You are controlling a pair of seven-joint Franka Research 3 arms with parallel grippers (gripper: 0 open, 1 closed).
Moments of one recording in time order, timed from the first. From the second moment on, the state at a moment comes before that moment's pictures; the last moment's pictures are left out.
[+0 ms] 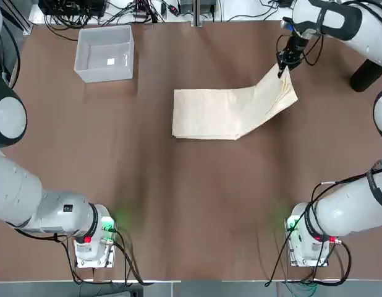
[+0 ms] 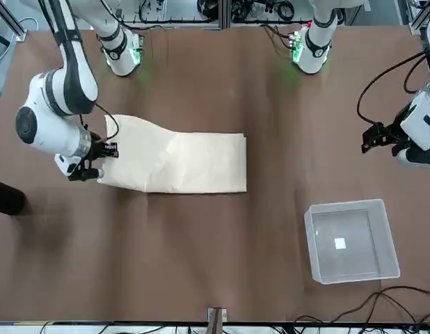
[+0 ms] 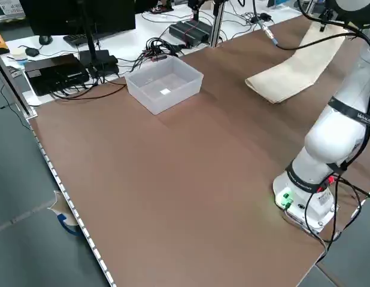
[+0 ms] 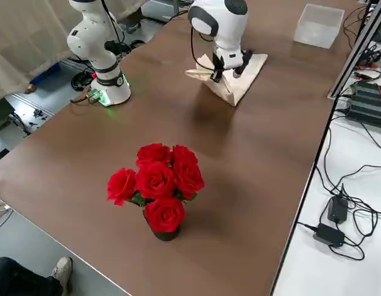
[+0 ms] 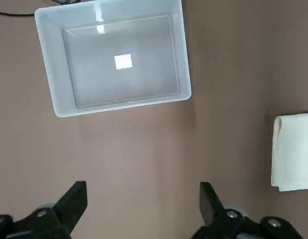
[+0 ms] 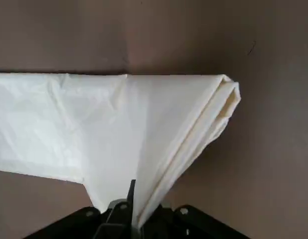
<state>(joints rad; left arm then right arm) -0.03 0.09 -0.03 -1.57 -0.02 1.69 0.04 0.19 0.14 -0.07 -2.01 0.25 1.95 0.01</state>
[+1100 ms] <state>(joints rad) -0.02 0.09 -0.03 -1.56 -0.02 1.69 0.04 0.32 0.06 -0.04 -1.94 0.20 1.84 0.33</state>
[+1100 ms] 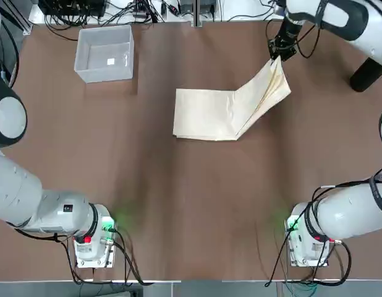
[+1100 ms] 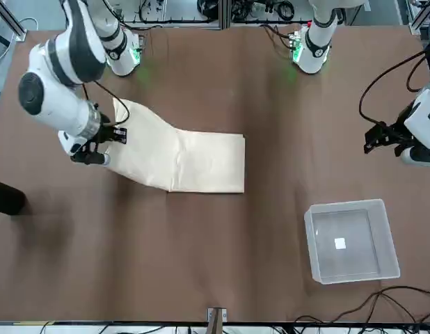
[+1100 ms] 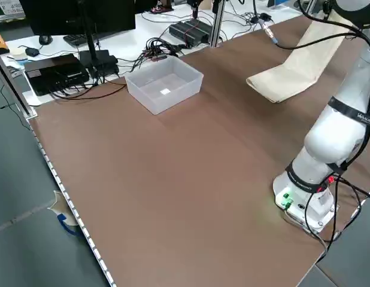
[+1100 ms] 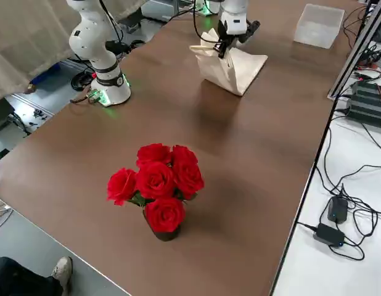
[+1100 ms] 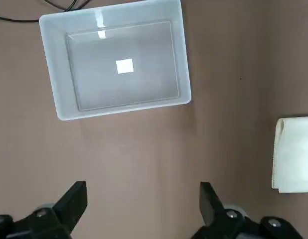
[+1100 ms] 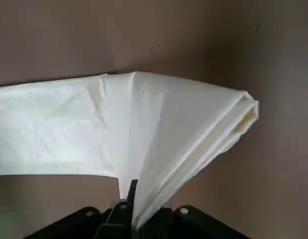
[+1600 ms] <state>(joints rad) -0.02 0.09 -0.03 -1.56 -0.02 1.69 0.04 0.41 0.06 -0.04 -1.92 0.17 1.85 0.43</state>
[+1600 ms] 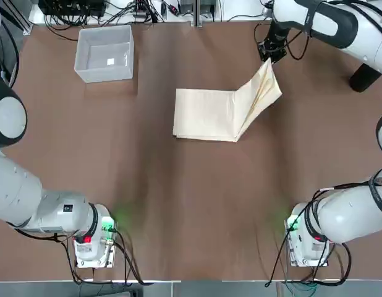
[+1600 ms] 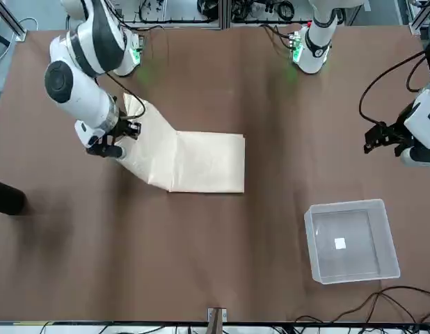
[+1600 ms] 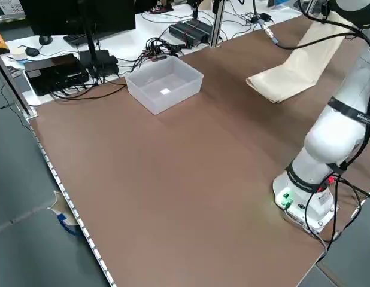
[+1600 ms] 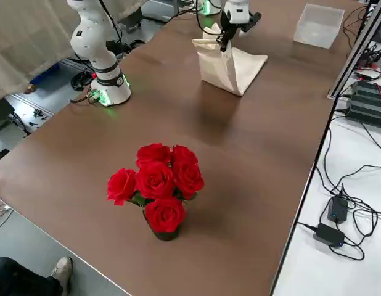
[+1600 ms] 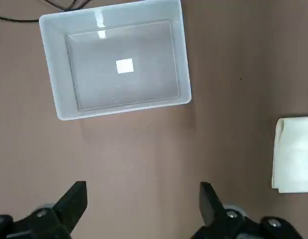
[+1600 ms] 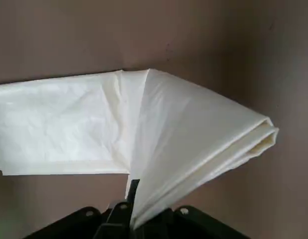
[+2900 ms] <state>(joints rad) -0.03 0.10 -0.03 -1.56 -0.02 1.69 0.04 0.56 0.17 -0.04 -1.79 0.17 1.90 0.71</state>
